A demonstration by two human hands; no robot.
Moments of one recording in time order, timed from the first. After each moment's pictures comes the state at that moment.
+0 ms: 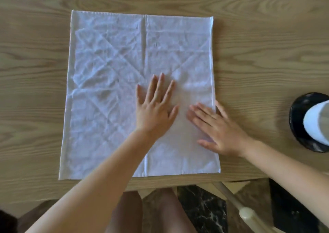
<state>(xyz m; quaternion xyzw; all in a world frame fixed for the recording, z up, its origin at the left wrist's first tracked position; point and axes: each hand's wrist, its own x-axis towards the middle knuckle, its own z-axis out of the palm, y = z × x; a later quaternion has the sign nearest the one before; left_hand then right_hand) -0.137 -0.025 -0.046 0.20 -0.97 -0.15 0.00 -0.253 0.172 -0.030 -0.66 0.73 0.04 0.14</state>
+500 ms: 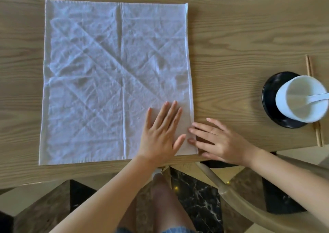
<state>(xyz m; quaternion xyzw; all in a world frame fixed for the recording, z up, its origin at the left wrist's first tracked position) -0.091 0.082 -0.039 0.09 -0.98 -0.14 -0.07 -0.234 0.267 -0.023 -0.75 0.66 -0.03 0.07</state>
